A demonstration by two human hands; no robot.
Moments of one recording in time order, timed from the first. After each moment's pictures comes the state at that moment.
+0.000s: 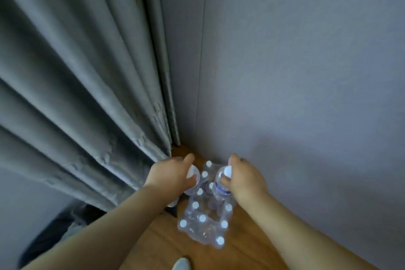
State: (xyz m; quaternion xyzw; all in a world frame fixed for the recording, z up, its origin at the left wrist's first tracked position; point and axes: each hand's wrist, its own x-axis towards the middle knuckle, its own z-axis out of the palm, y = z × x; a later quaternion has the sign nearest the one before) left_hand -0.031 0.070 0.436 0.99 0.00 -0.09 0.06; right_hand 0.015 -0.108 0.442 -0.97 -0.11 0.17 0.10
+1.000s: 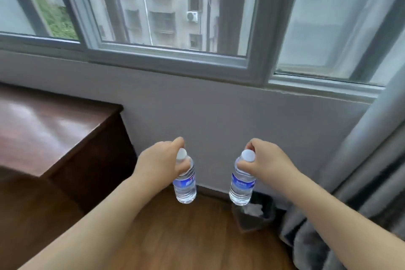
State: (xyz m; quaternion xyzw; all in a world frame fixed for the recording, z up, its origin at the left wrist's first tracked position) left_hand -0.717 0.148 0.711 0.76 0.62 0.17 -0.01; right_hand -0.475 0.147 0.729 -0.68 -0.68 0.19 0.17
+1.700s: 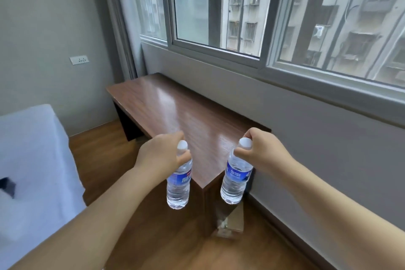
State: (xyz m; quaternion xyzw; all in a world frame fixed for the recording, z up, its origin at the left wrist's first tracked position) left_hand -1.208 0.134 0.740 0.55 0.82 0.16 -0.06; right_hand -1.010 0.261 0.755 -0.45 -0.85 0.22 0.17
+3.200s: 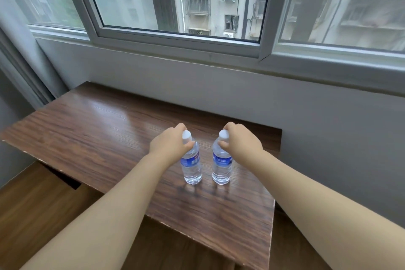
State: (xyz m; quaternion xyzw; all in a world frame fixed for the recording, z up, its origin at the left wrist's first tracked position) left_hand -1.481 0.459 0.675 0.64 0.75 0.09 0.13; right_hand -1.295 0.490 0.669 -0.63 -0.75 0.17 0.11
